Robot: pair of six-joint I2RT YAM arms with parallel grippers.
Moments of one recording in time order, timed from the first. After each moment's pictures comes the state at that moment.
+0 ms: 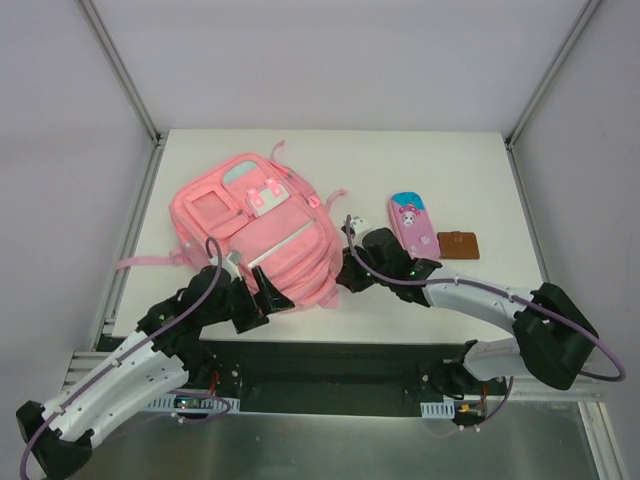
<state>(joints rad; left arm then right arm) -0.68 0.46 0.44 -0.63 0.25 -1.14 0.85 1.35 0.70 -0.04 -0.14 0.37</state>
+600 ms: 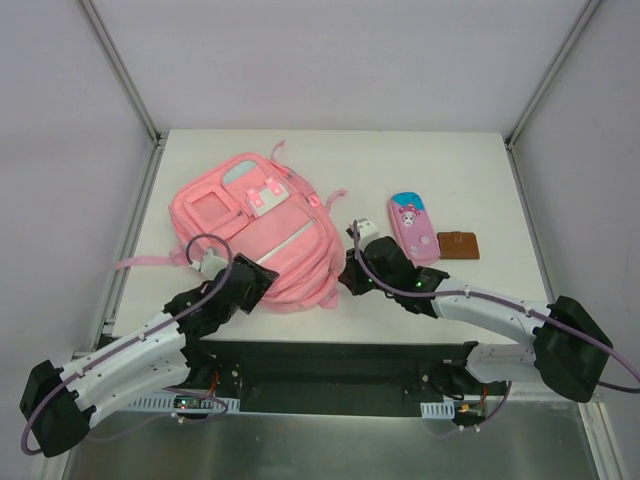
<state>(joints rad) -0.79 0.70 0.42 -0.49 -0.38 -1.50 0.92 1.23 0.66 -0.04 0.03 0.43</state>
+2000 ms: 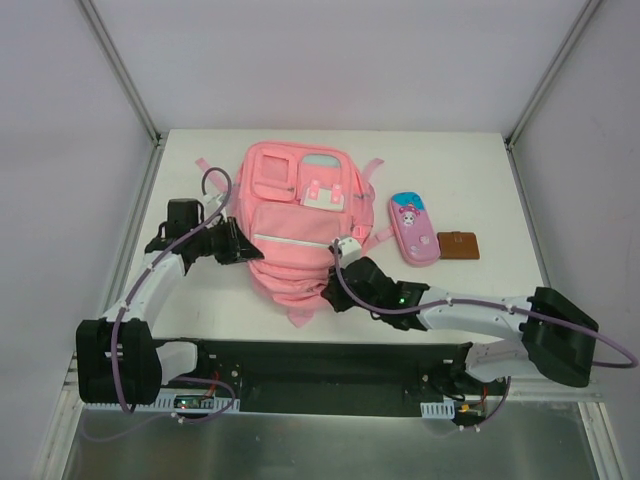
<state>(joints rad) -0.02 1.18 0.71 -0.39 0.79 -0.39 1.12 1.34 0.68 0.05 0.18 0.53</state>
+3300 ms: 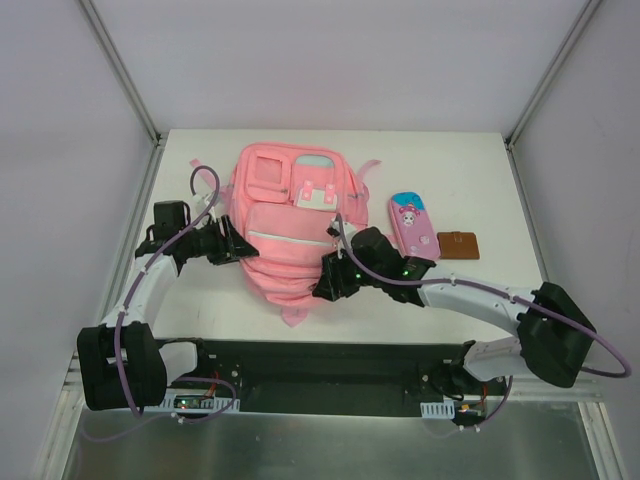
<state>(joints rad) 0.09 1.15 0.69 -0.42 0.91 -0.34 0.93 1.34 0.78 -0.08 -0.26 0.51</state>
